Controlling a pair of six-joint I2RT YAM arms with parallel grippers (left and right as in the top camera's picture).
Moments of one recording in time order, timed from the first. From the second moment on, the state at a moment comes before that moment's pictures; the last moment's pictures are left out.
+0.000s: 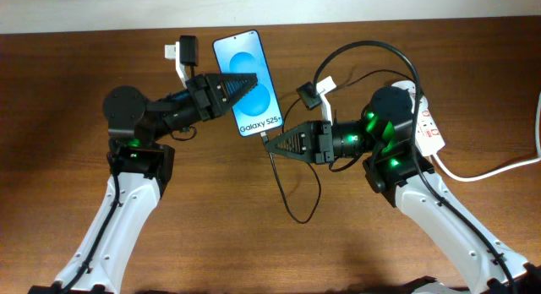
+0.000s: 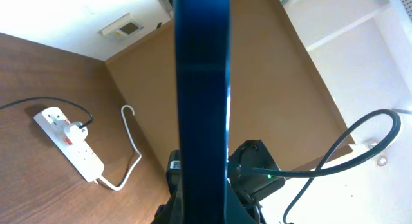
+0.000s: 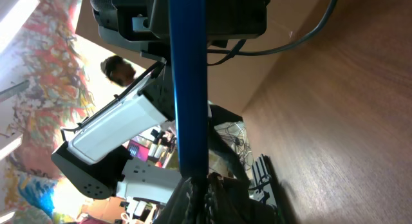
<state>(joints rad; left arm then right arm) -0.13 1.40 0.96 0.70 1.07 -1.29 0.35 1.38 0.90 0.44 -1.29 1.04</state>
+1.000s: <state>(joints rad) -0.13 1.40 0.96 0.69 1.10 -1.29 0.35 1.38 0.89 0.50 -1.28 1.04</state>
